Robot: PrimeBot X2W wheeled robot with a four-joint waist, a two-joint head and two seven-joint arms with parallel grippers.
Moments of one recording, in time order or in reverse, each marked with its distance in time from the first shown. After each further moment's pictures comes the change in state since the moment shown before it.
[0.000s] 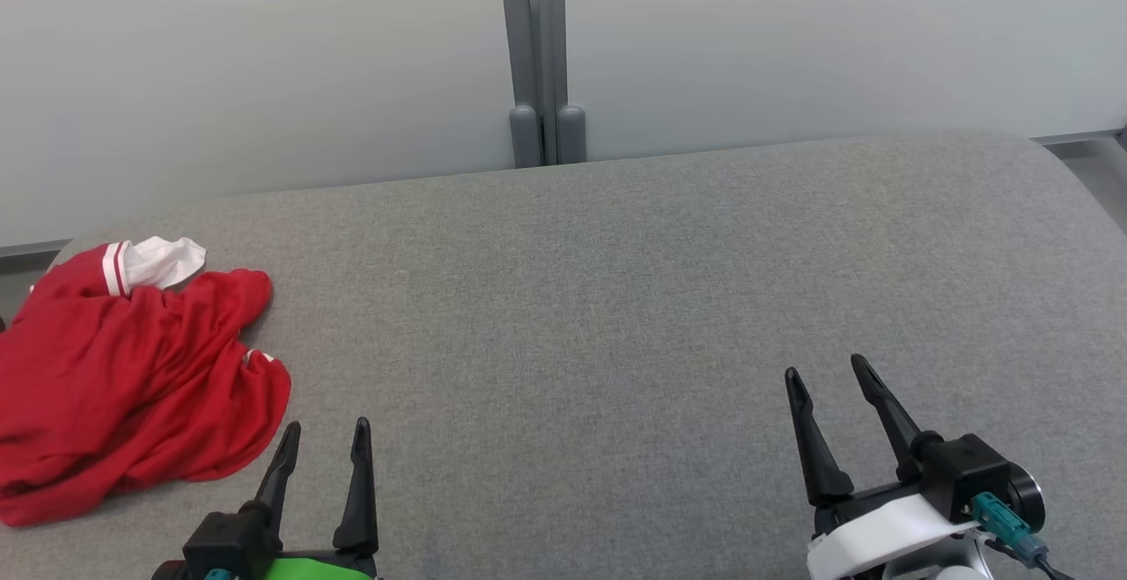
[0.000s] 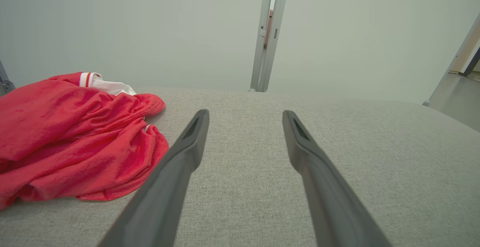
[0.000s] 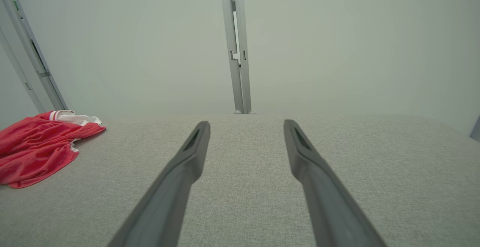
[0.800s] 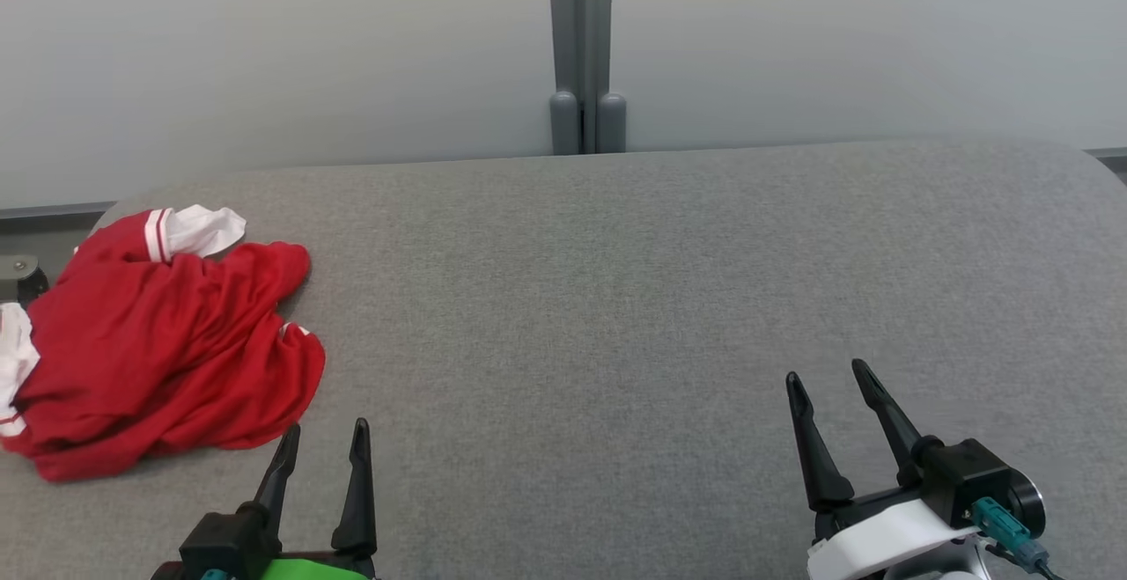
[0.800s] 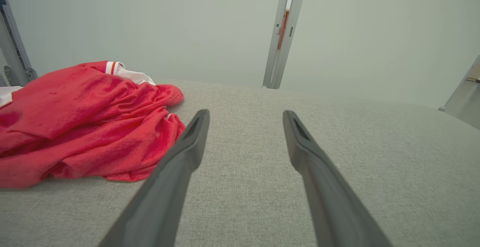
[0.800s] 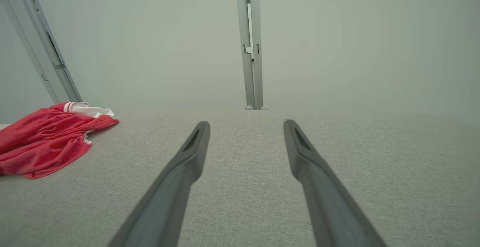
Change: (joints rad) left arm -0.001 0.000 0.006 0.003 -0.009 -0.012 0.000; right arm 0.009 -0.001 0.001 -0.004 0.003 0.000 0.000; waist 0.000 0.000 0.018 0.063
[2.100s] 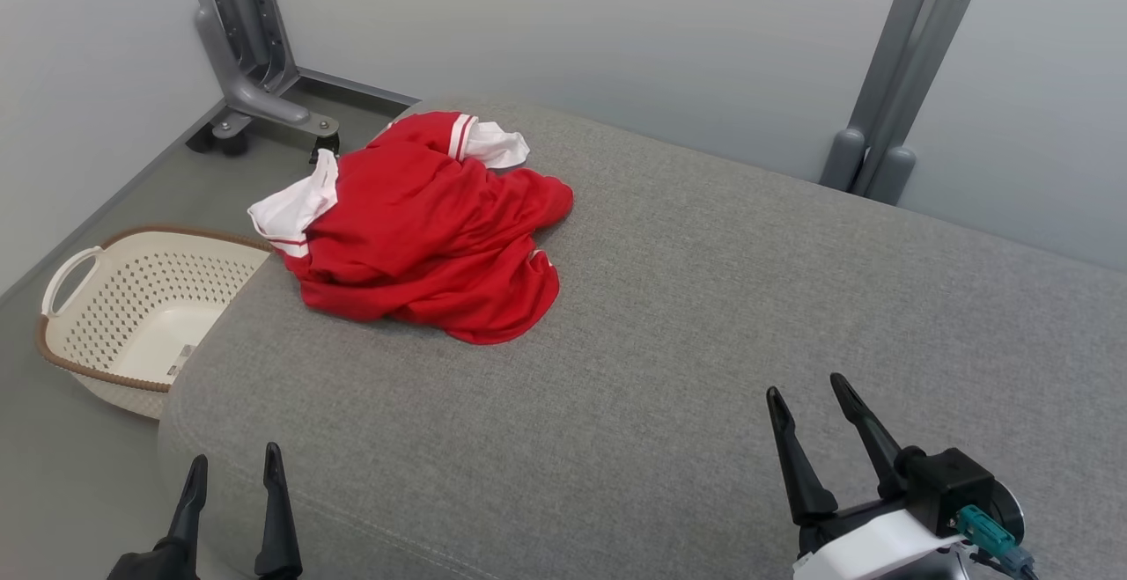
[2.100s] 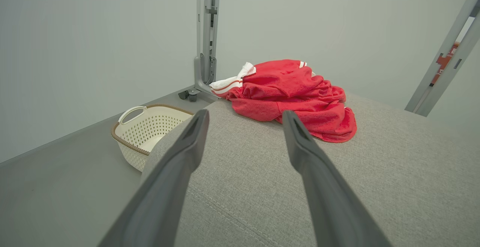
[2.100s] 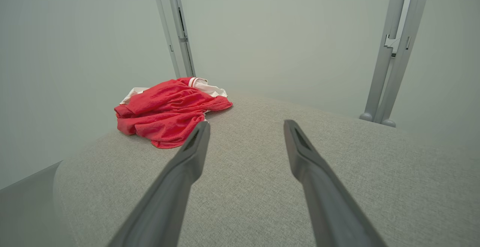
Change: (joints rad) left arm 0.066 0.001 0.146 -0.052 0.044 0.025 0.000; right arm 0.010 0.000 0.039 0.015 0.035 0.001 0.000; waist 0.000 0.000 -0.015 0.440
